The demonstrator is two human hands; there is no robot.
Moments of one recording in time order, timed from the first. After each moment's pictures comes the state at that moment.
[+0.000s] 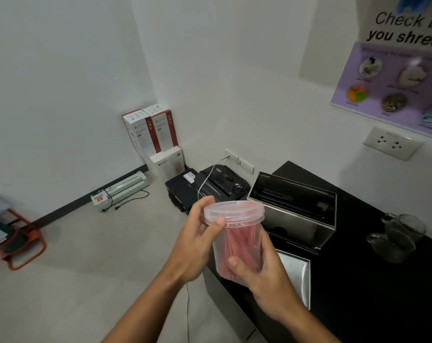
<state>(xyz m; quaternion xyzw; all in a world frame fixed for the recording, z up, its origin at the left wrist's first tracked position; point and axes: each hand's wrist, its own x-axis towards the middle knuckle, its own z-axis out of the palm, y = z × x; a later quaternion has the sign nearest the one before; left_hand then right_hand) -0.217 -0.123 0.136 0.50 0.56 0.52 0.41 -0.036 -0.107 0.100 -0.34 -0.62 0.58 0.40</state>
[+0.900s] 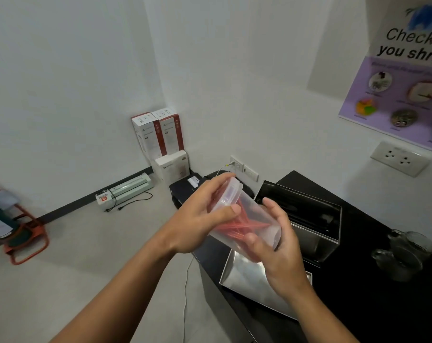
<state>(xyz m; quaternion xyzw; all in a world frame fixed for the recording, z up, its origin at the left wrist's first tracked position) -0.232 -0.098 0.214 0.61 0.56 0.41 0.38 -0.037 -0.071 0.135 -0.34 -0.57 0.57 0.48</state>
